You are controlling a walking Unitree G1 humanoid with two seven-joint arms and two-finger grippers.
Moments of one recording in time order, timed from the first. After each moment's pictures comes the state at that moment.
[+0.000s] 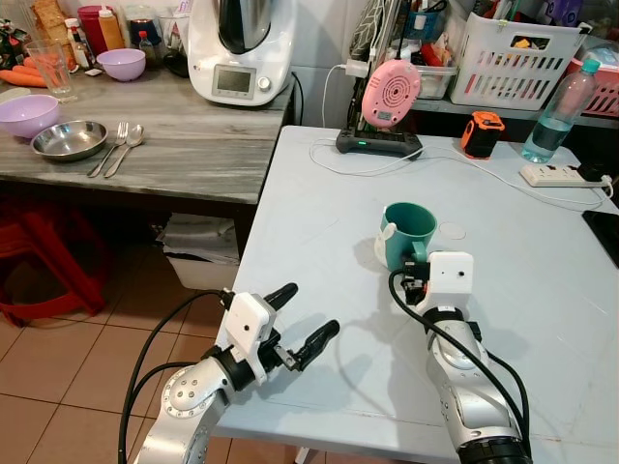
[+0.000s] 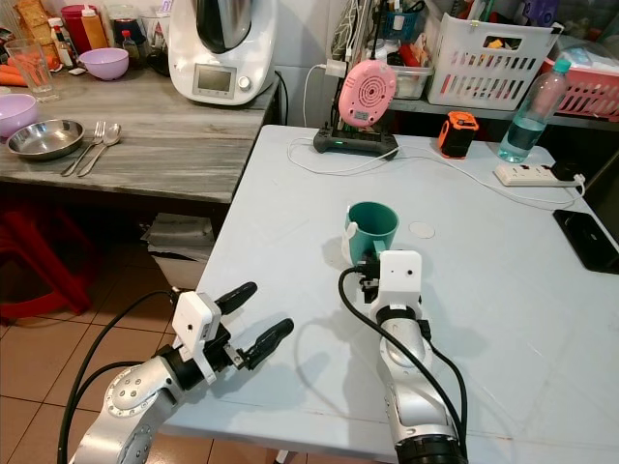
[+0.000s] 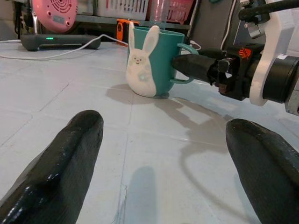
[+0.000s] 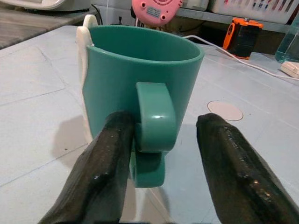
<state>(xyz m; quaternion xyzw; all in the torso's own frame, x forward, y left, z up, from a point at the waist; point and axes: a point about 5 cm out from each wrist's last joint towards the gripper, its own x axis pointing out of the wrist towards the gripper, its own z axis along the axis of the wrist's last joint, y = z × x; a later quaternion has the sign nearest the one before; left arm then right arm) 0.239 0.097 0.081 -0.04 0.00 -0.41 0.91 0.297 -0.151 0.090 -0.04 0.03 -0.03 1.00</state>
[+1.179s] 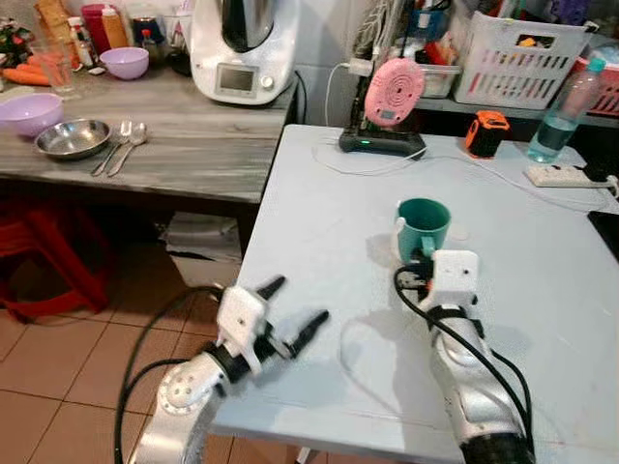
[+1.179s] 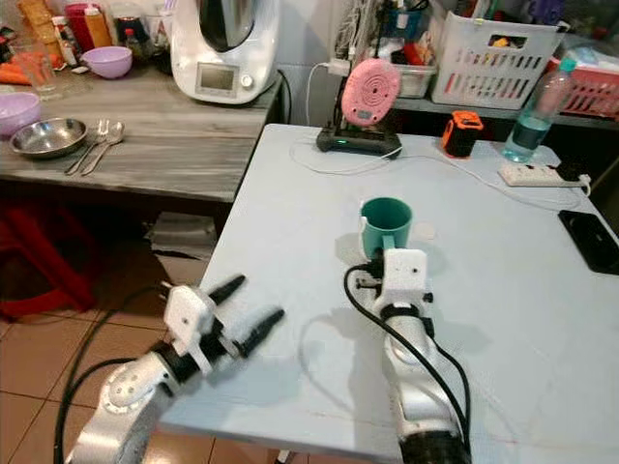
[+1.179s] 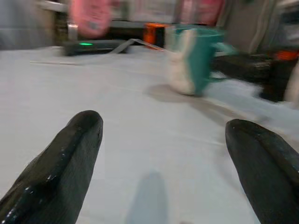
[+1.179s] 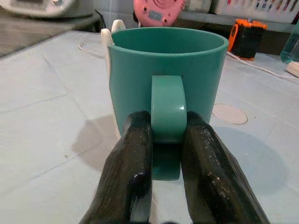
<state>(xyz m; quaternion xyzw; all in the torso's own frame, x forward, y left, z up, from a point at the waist) 0.250 0.109 0.086 -0.02 -0.02 -0.34 0.94 0.297 -0.158 0.094 -0.02 0.01 -0.02 1.00</state>
